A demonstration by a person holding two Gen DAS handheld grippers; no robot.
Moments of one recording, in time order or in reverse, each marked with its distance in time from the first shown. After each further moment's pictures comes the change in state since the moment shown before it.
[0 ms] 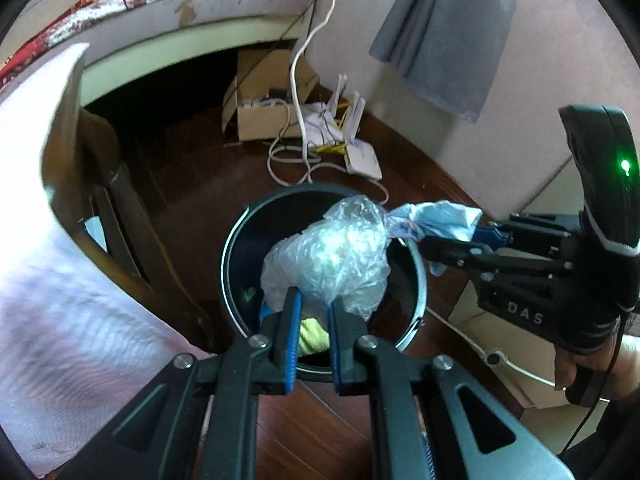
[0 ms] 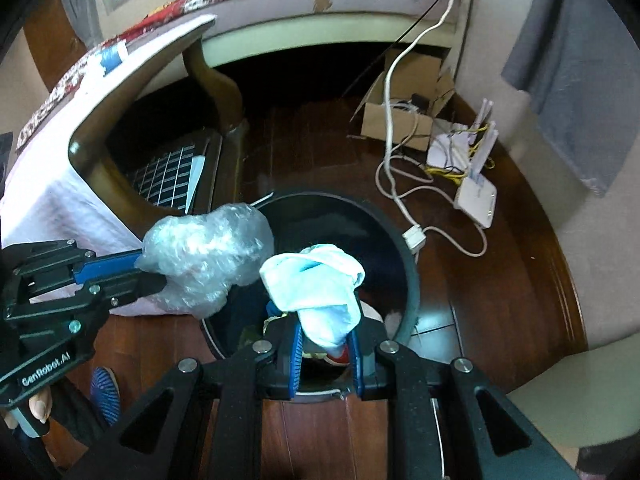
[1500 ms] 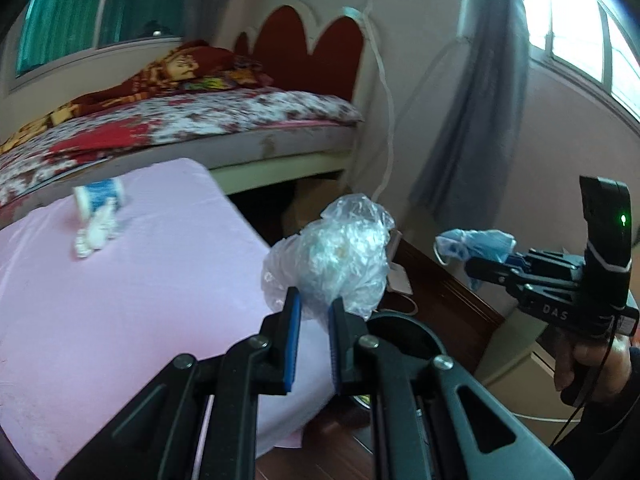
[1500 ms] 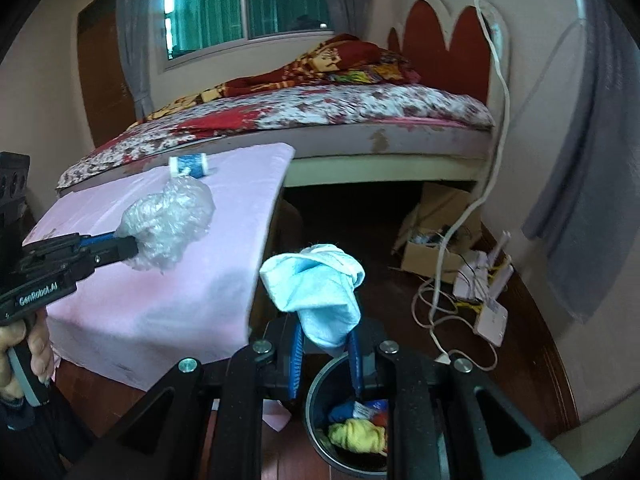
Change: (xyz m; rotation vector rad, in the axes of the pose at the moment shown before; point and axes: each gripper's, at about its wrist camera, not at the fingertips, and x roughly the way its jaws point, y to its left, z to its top) left arm -0.182 0.113 0.018 -0.021 -0.398 0.037; right arm -0.143 0.116 0.080 -0.068 -0.378 0.023
